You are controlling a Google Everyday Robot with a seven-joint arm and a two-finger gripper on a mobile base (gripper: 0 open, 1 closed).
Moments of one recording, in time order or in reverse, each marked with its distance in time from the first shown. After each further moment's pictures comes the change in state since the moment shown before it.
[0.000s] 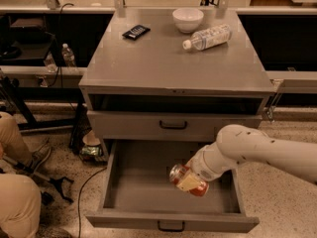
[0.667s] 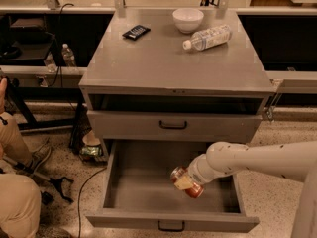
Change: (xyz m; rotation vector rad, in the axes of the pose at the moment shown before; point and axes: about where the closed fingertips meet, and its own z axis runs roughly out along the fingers) arm 0.039 -0.047 0.088 0.102 0.008 0.232
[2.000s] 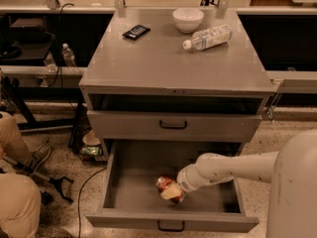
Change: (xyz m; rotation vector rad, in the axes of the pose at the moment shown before) arm 0.005 0.016 0.097 -0.114 -0.067 0.063
